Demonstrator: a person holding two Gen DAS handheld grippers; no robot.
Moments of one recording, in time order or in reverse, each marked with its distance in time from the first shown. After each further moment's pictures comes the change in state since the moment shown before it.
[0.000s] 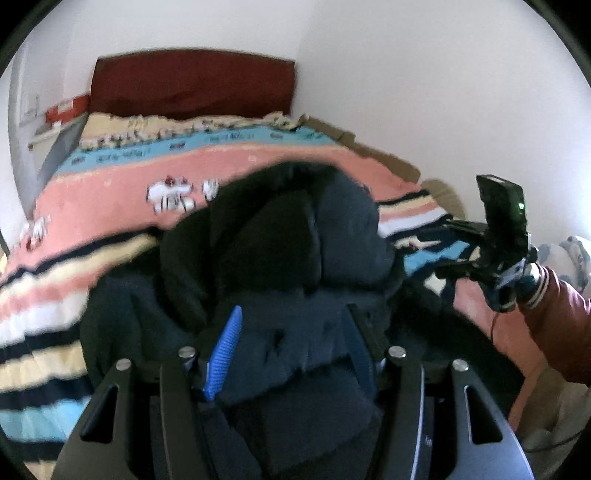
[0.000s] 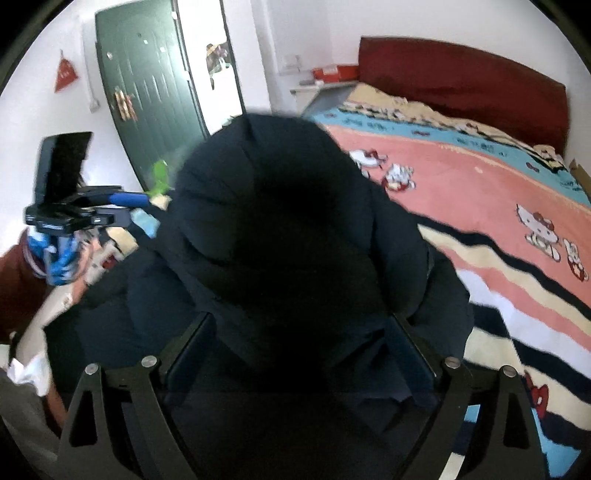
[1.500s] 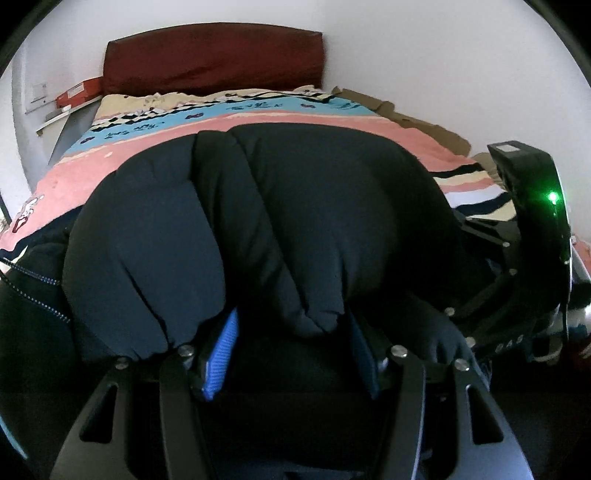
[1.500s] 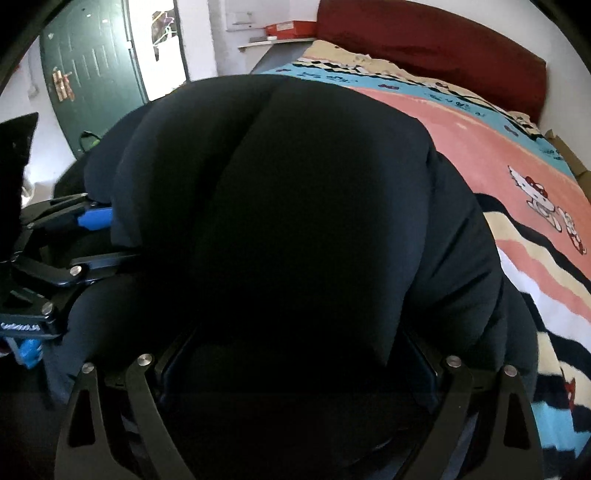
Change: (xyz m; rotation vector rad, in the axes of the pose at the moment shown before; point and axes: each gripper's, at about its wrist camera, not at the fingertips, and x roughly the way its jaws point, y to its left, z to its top) left arm 0.157 -0.001 -0.034 -0.026 0.089 0.158; right arm 0.142 -0.003 -0.002 0.079 0.163 -0.223
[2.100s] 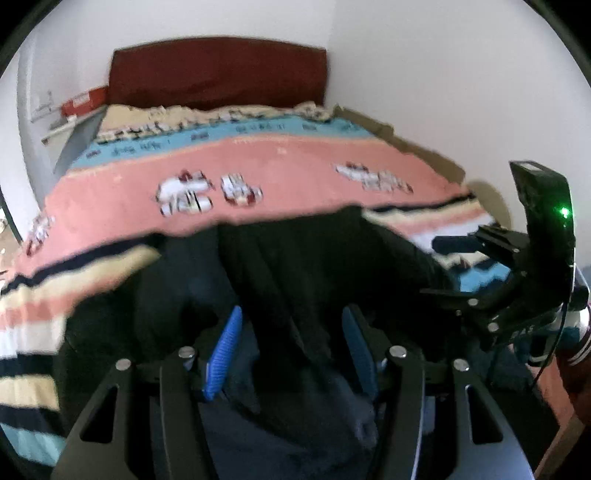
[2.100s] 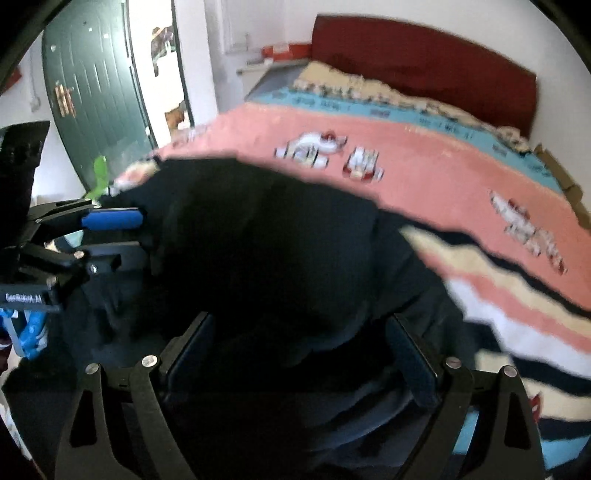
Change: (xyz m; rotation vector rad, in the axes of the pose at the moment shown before) left arm -0.066 0.020 0.062 -0.026 -0.050 -0.022; right arm -0.073 -0.009 0.035 0.006 -0.085 -0.011
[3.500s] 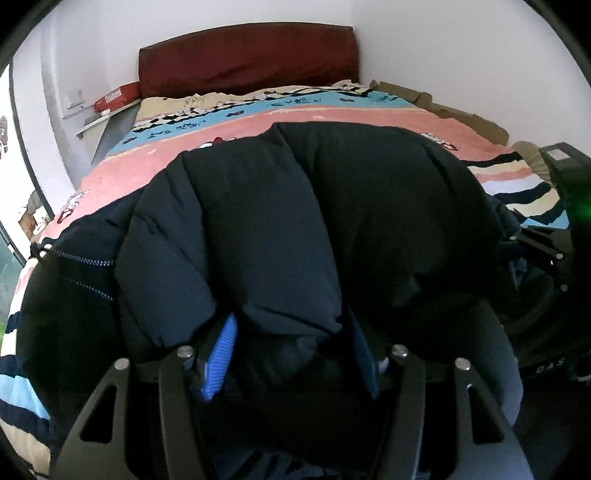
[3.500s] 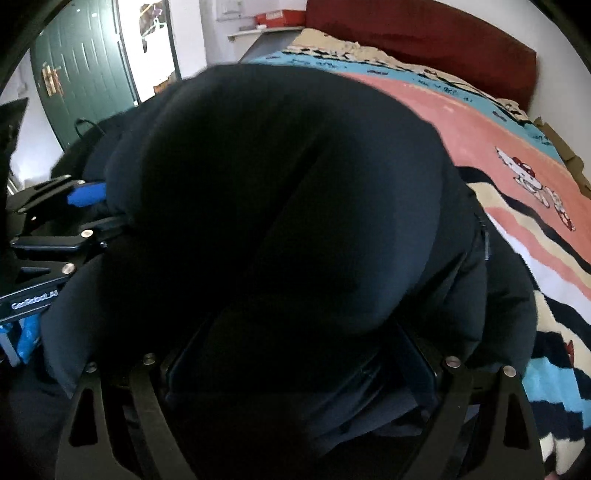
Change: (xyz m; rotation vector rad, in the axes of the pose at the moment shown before) left arm 0.048 -0.027 -0.087 0.029 0.054 0.228; right arm 0.060 0.017 -0.064 0.011 0.140 -0.035
